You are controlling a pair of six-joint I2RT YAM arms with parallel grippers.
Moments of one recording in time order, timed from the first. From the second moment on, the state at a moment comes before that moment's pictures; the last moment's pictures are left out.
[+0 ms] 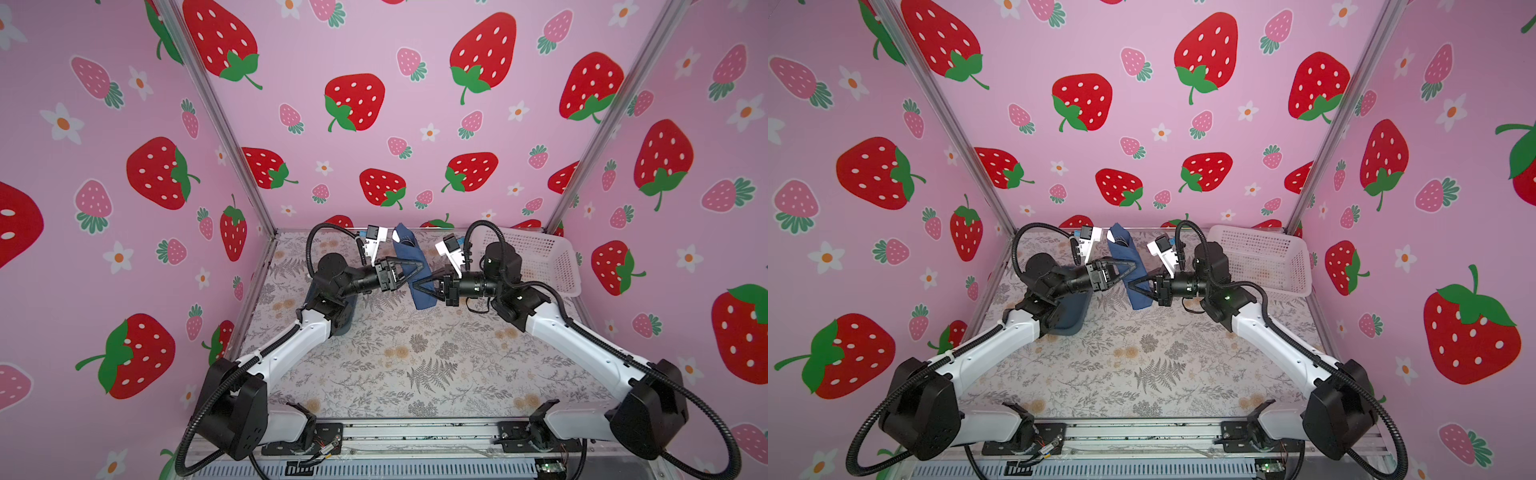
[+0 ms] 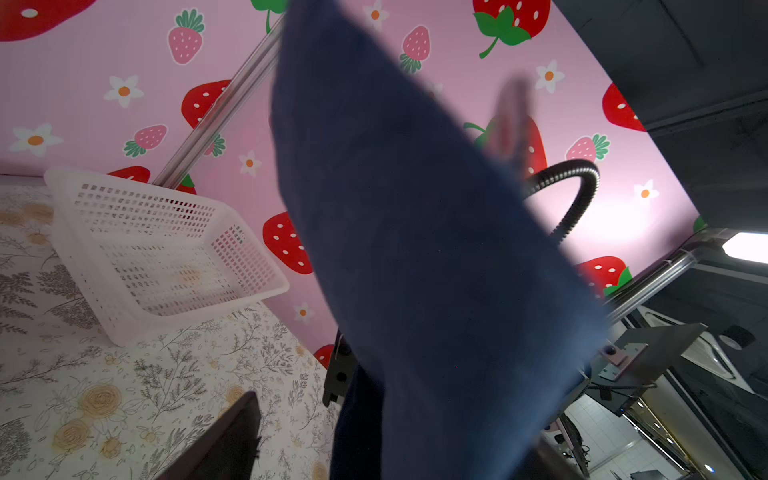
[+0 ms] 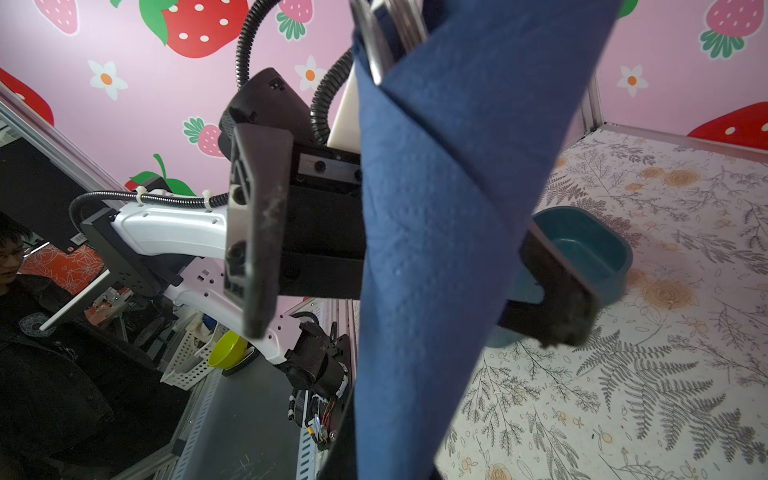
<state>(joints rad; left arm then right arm) -0.44 1.35 0.91 0.67 0.88 -0.97 0.68 1.32 1.07 0.11 -0.92 0.39</state>
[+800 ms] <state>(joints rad) -0.46 1.41 0.93 0.72 0.97 -1.07 0.68 1.32 1.07 0.16 -0.94 0.42</state>
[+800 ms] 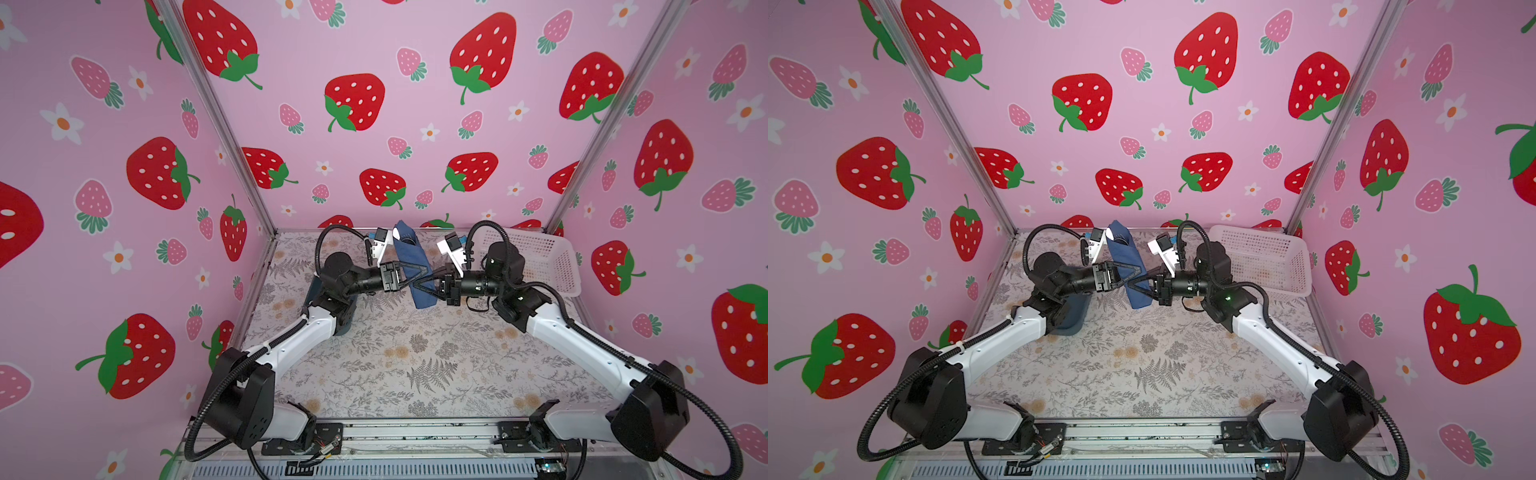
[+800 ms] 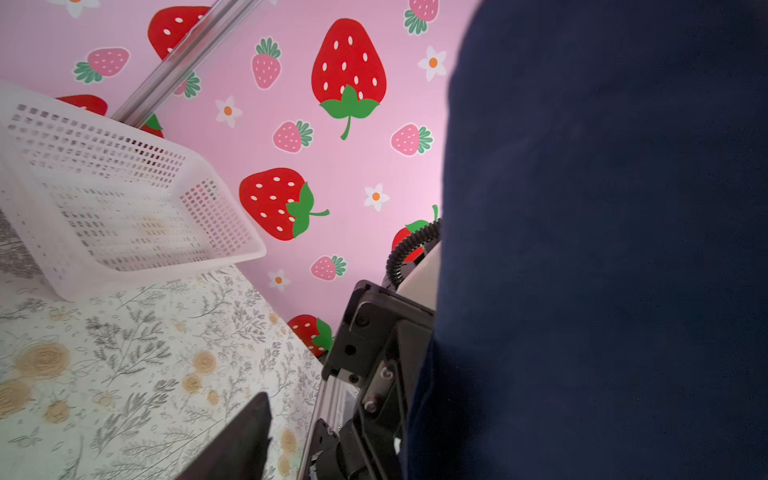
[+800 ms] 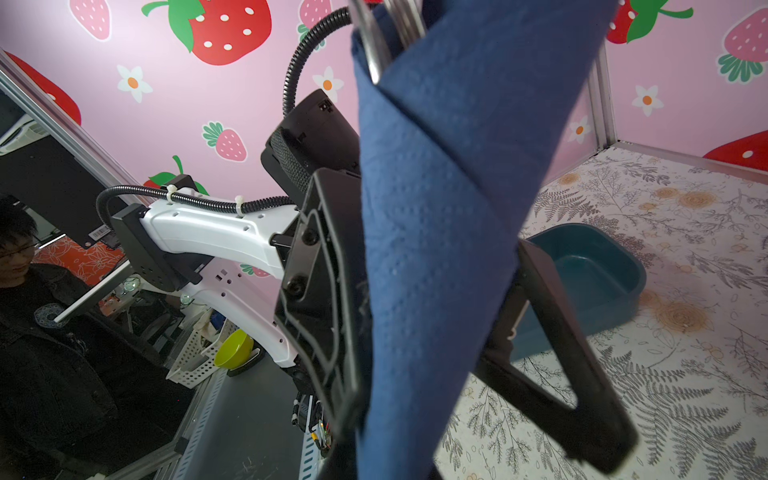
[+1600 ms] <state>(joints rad) -0.47 1.41 0.94 0.79 0.98 -1.06 0.68 1.32 1.06 0.17 -0.95 0.46</state>
